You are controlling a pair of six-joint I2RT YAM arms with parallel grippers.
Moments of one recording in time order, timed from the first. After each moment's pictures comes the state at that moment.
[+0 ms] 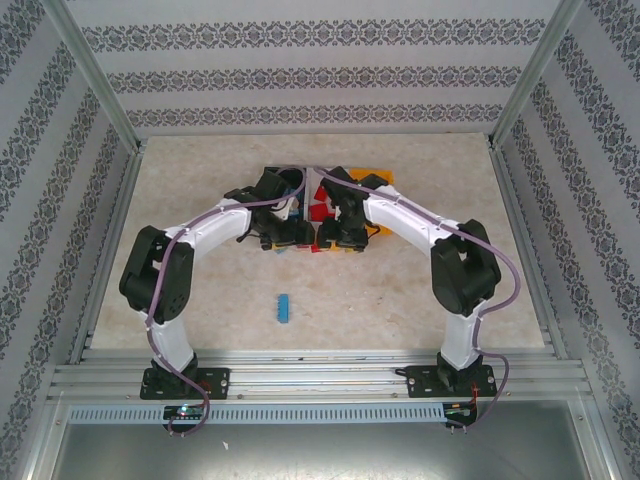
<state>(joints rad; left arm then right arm) -0.42 1.81 1.30 -0.67 0.37 -0.45 0.60 1.92 1.55 -1.03 -0.20 0.63</state>
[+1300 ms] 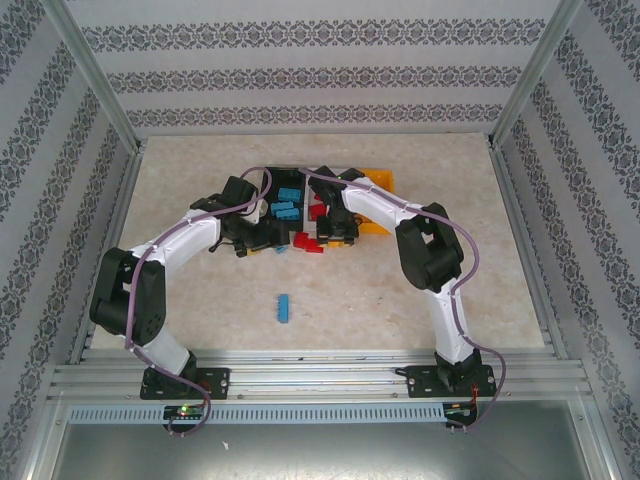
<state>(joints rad) -0.31 1.63 1.12 -0.67 0.39 -0.49 0.58 2.20 1.78 -1.09 -0.11 0.58</state>
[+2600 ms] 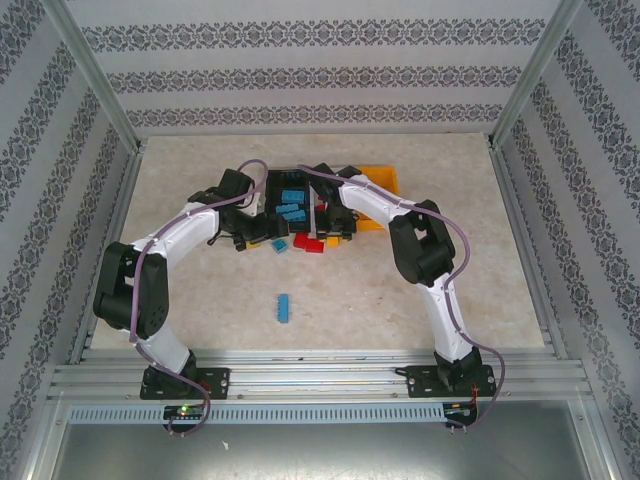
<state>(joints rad) -0.27 1.67 1.18 -0.68 0.42 -0.48 0.56 2.29 1.87 -1.09 -0.08 0.57</state>
